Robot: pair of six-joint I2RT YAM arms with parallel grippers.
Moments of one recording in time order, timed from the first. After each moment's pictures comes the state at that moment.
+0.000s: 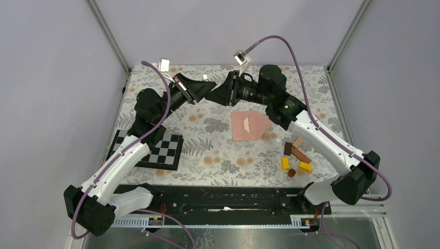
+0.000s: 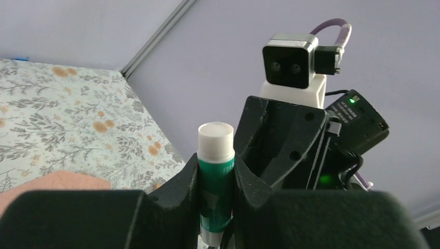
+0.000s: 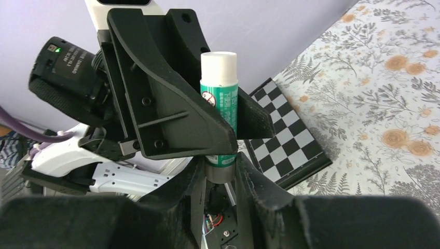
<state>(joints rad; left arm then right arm) -0.49 1.08 1.01 0.32 0.36 -0.94 0.72 1.43 1.43 -0.07 -0.51 0.65</state>
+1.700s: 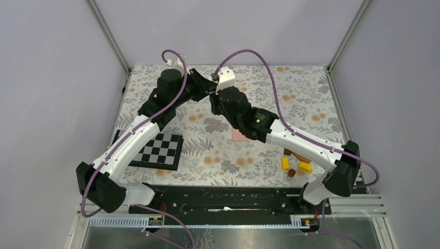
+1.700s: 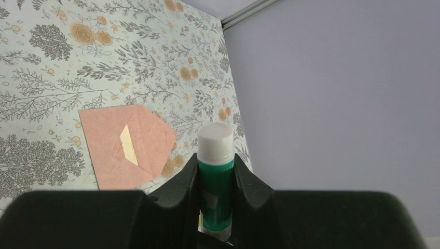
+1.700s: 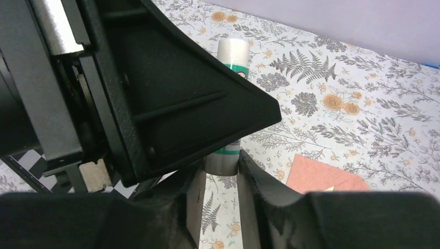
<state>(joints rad) -0.50 1.31 1.28 -0.21 0.18 -0.91 1.01 1.54 1.47 -0.22 0.50 0.23</state>
